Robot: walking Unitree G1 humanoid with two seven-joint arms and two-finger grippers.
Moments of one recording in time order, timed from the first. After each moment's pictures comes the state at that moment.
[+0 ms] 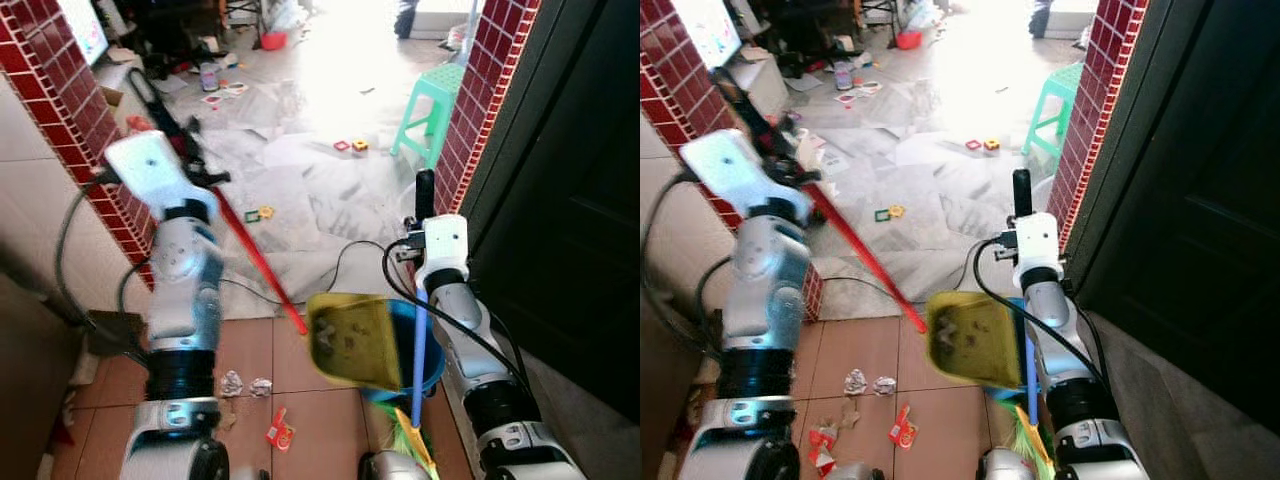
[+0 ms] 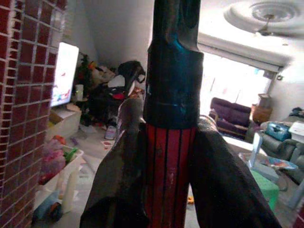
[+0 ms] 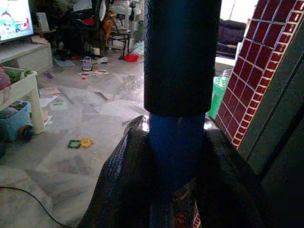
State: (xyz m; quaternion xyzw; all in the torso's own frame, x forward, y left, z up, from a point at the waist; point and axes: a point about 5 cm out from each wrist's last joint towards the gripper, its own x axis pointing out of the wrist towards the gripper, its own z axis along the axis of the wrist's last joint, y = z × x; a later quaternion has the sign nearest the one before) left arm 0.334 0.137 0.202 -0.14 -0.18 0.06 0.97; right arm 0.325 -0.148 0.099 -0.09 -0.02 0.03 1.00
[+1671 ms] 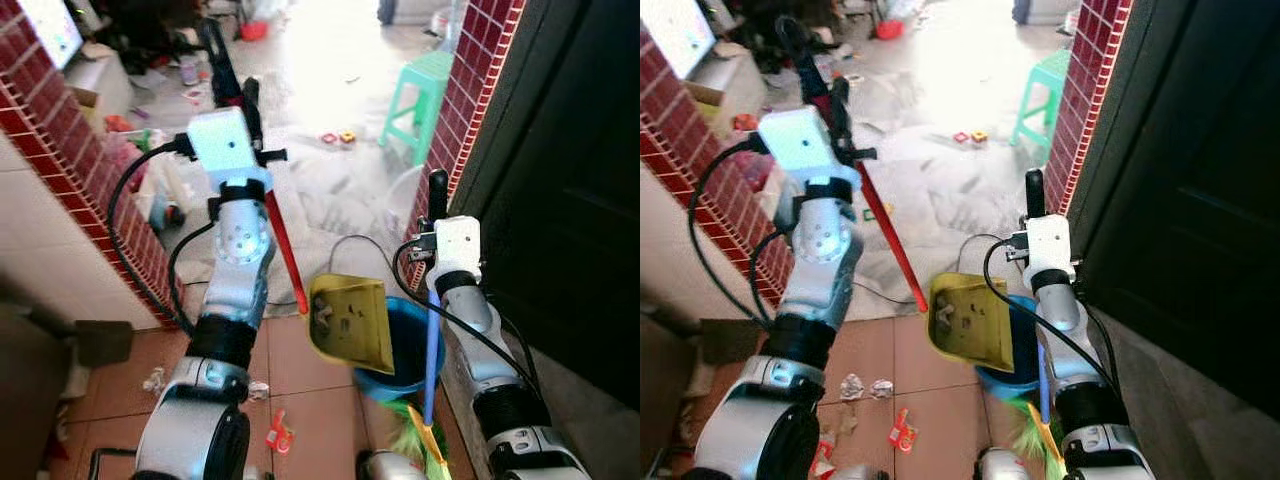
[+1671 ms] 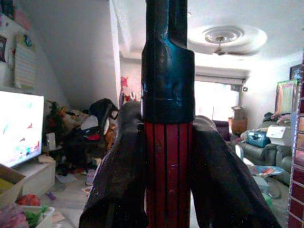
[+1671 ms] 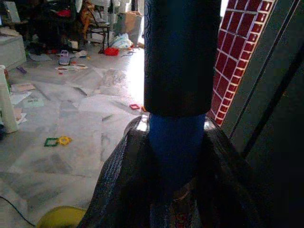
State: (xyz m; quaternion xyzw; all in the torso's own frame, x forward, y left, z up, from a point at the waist) left arm 0.350 0.085 0.221 -0.05 -0.28 0.03 0.96; right arm 0.321 -0.162 0.098 -0.10 -0.03 0.01 0.99
